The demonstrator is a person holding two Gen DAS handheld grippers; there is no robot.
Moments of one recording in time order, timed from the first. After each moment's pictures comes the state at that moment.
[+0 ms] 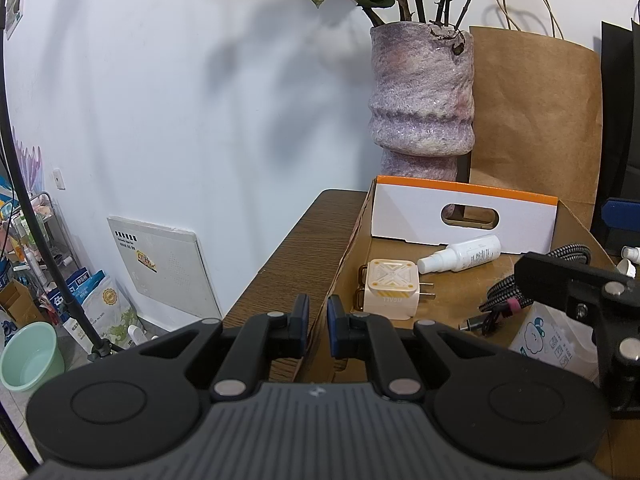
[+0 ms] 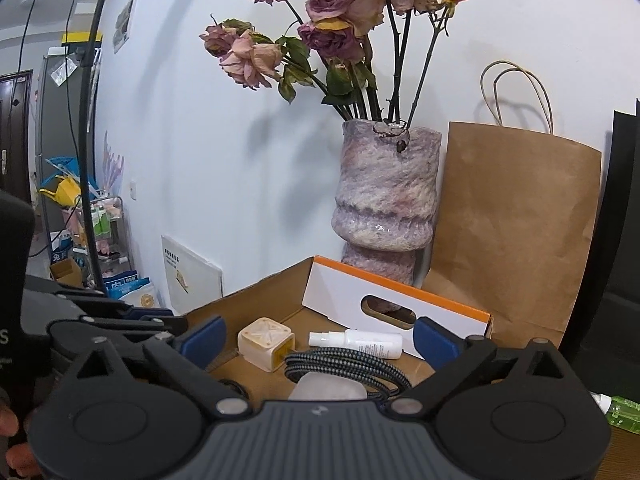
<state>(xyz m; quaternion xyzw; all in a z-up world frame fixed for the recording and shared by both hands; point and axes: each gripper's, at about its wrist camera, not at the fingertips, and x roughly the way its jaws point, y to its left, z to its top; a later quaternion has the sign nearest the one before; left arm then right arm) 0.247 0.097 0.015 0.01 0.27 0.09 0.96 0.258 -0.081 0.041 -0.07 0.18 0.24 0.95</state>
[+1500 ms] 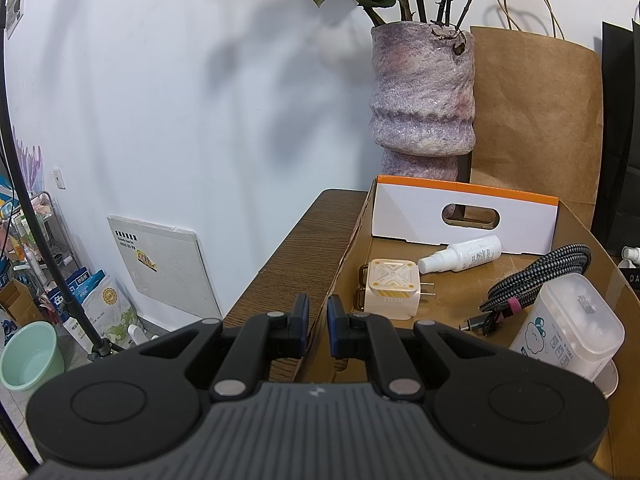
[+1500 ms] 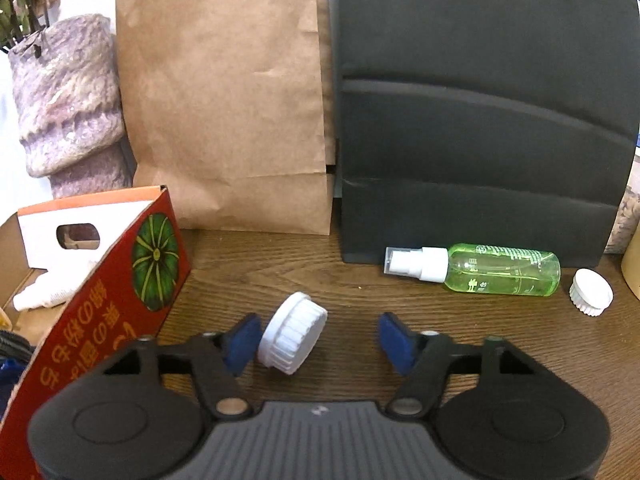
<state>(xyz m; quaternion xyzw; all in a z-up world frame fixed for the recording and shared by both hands) 0.247 0.096 0.015 0.01 0.27 0.09 0.96 0.357 -0.226 -0.040 0.04 0.32 -0.02 0.95</state>
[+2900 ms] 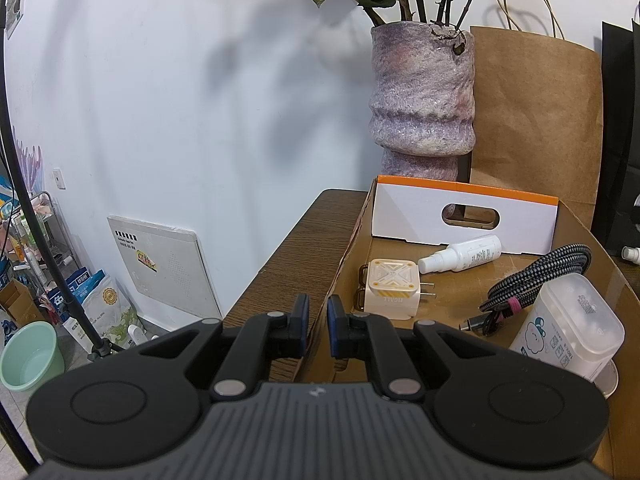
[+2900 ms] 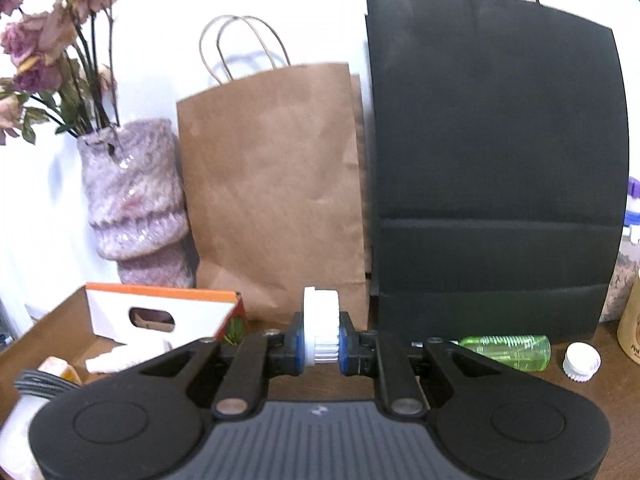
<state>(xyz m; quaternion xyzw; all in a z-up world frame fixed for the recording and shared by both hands) 0.247 0.096 0.015 0.01 0.27 0.09 0.96 0.318 -0.219 0.016 0.05 0.19 0.02 0.98</state>
